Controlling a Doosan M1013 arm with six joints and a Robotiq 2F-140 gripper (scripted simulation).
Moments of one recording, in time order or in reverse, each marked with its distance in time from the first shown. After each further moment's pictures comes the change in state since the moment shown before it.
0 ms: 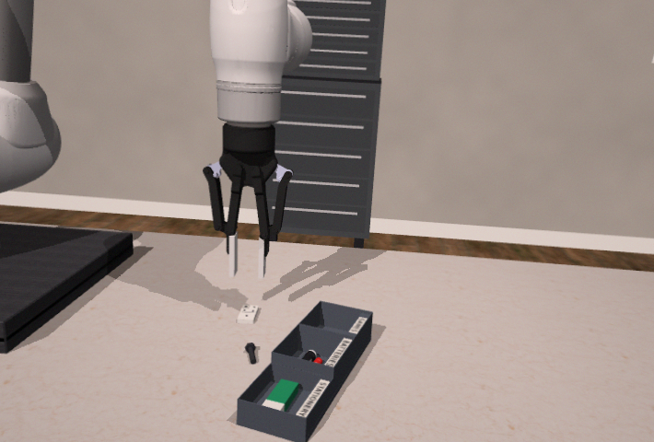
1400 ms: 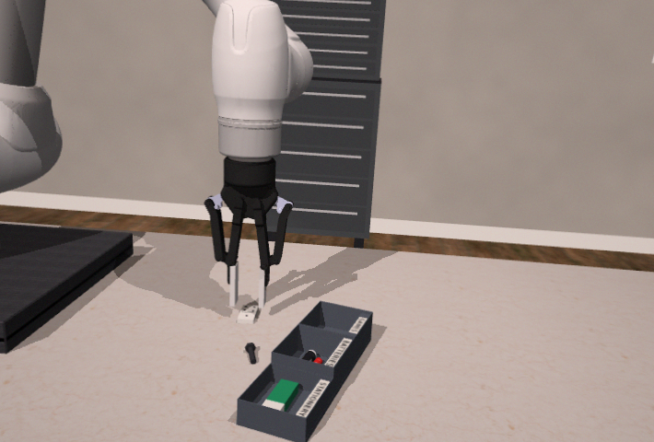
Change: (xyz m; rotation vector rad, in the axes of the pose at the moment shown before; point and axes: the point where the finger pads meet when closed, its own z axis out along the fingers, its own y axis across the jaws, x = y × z) arm 0.004 -0.002 0.048 0.000 0.000 0.000
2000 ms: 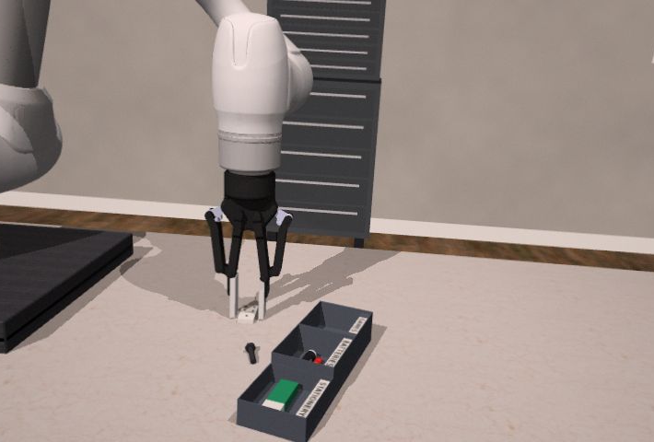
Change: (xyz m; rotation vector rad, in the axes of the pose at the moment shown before) arm 0.000 0.000 0.019 0.000 0.000 0.000
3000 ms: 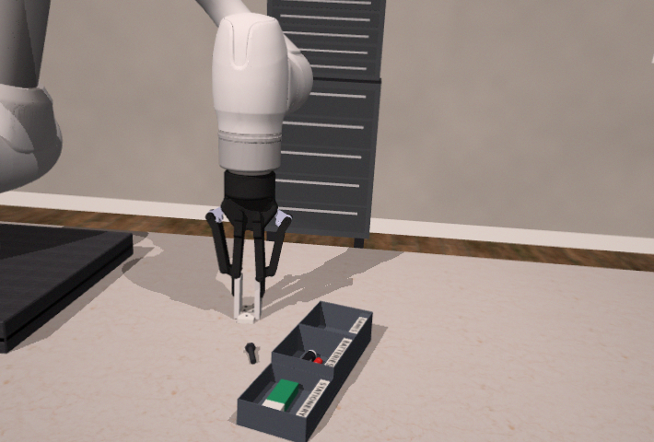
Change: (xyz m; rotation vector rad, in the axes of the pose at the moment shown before) arm 0.000 0.000 0.000 0.000 0.000 0.000
